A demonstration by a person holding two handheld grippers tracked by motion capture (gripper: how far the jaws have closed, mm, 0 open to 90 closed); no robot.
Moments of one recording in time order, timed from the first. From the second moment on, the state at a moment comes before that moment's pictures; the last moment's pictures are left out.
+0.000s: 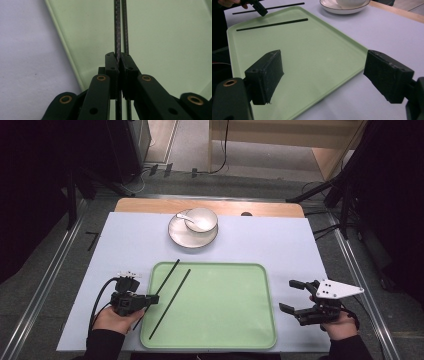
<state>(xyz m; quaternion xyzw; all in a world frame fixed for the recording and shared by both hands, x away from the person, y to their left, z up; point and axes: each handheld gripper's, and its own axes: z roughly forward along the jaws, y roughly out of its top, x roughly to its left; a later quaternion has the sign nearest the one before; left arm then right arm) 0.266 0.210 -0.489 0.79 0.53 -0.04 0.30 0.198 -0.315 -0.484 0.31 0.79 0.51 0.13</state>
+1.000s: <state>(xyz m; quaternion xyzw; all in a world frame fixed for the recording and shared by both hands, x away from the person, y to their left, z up) 0.275 0.202 -0.488 0.83 0.47 -0.02 0.31 0.198 -0.314 -0.485 0.31 0.79 0.51 0.13</state>
